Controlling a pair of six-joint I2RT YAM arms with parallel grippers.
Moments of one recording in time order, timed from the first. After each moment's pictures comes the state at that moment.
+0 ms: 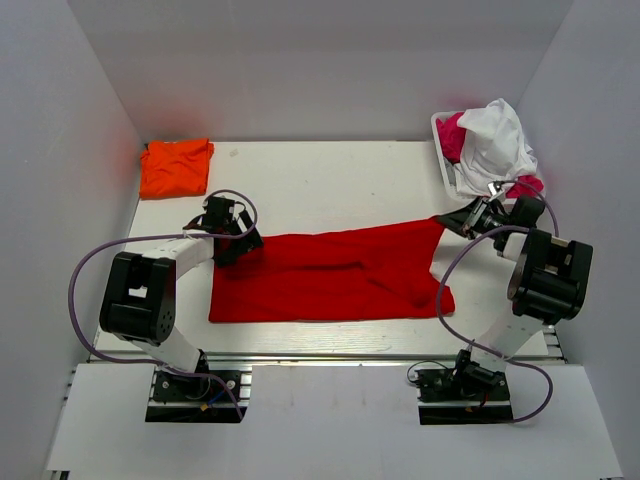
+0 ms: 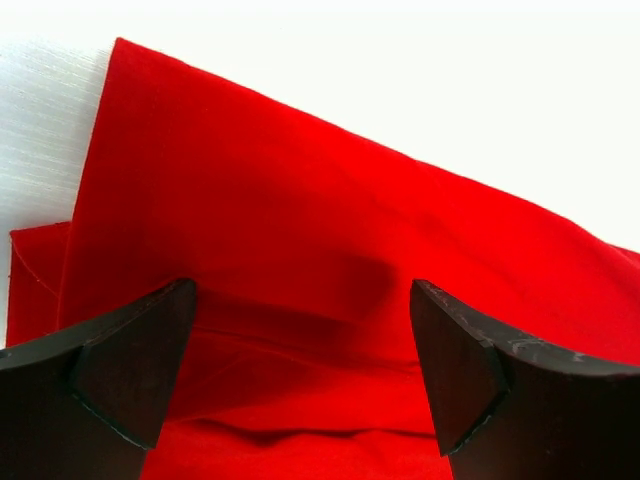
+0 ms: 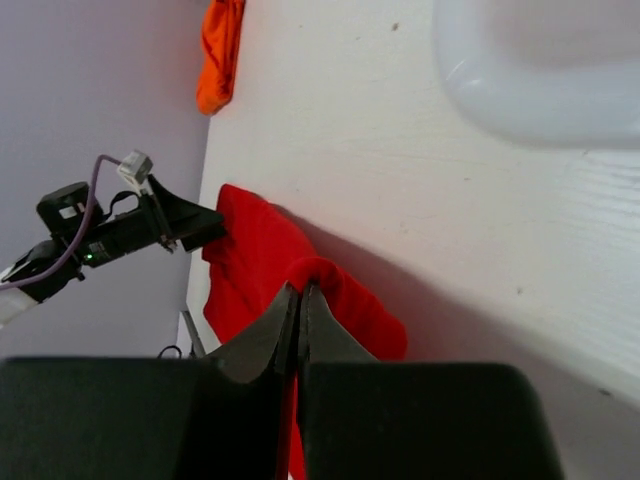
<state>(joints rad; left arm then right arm) -0.19 1.61 0.85 -0.26 -0.01 -0.62 -0.36 1.76 0.81 0.40 -1.16 0.60</state>
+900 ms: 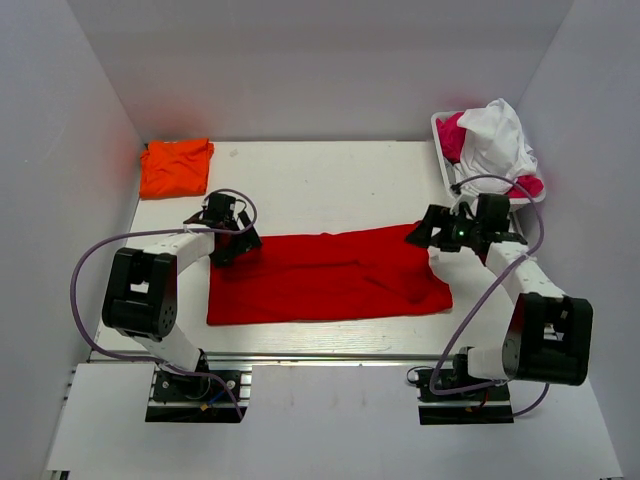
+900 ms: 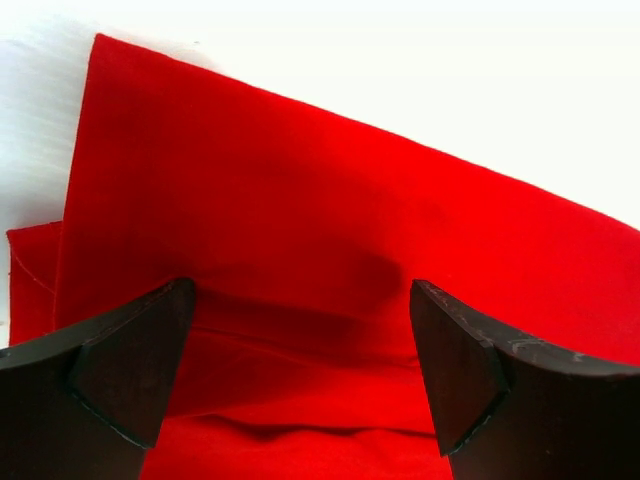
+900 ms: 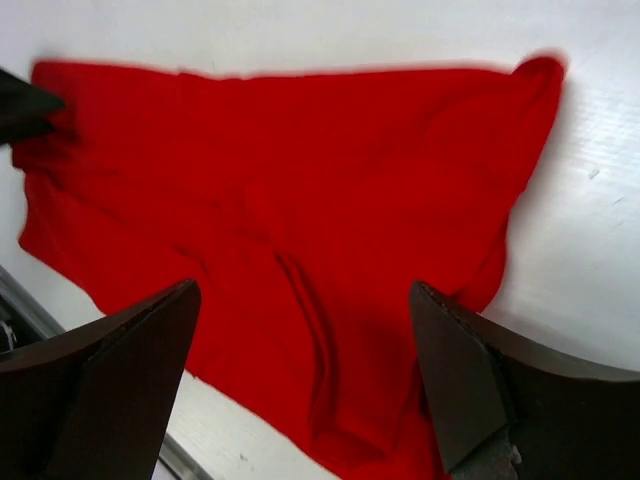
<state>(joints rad) -0.18 1.63 0.91 -0.35 -0.04 -0.62 -0.09 1.34 0.81 -0.22 -0.70 0.15</state>
